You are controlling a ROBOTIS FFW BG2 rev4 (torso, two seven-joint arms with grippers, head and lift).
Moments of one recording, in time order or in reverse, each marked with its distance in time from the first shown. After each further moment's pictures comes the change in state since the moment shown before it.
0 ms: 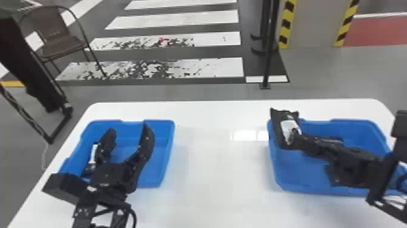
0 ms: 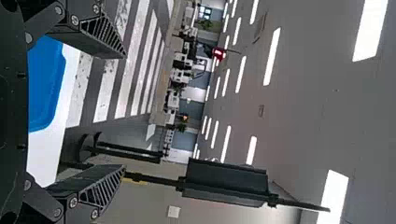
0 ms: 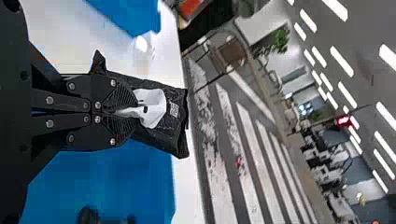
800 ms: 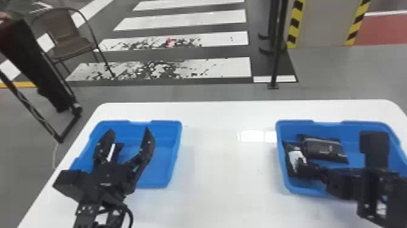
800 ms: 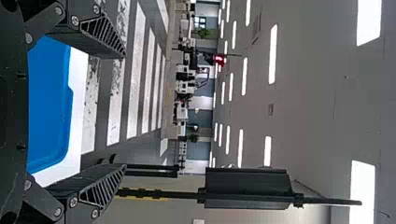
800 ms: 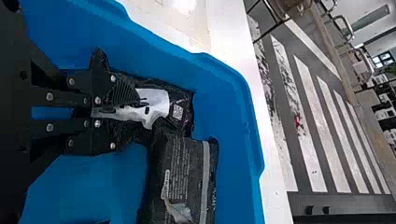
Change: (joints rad) left arm 0.002 -0.012 0.075 0.000 -0.152 0.043 0.005; right arm -0.086 0.020 0.100 0.227 0.166 0.138 -0.165
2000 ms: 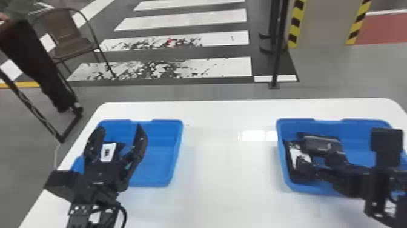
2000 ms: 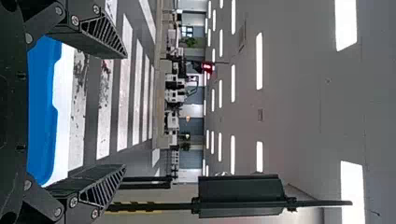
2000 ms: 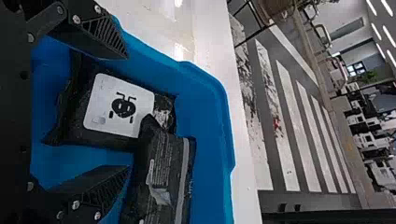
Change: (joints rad) left arm -0.001 -0.001 0.035 -0.007 -0.033 -0.037 0.015; right arm 0.029 0.001 -0.020 -0.058 0.033 -0.100 0.037
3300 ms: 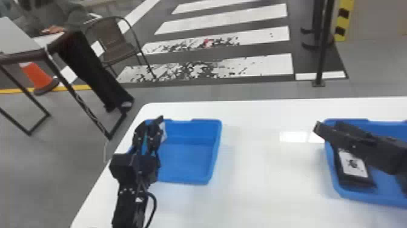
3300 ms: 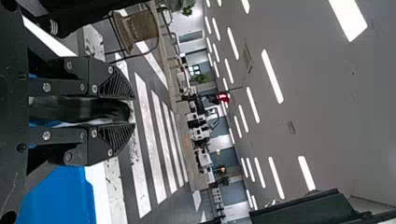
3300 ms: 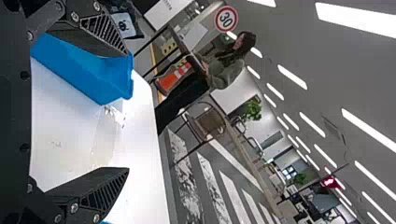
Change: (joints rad) left arm -0.053 0.002 0.088 0.029 -0.243 0.128 0.115; right arm -0.131 -0.070 0.111 0.152 -0.357 -0.269 0.254
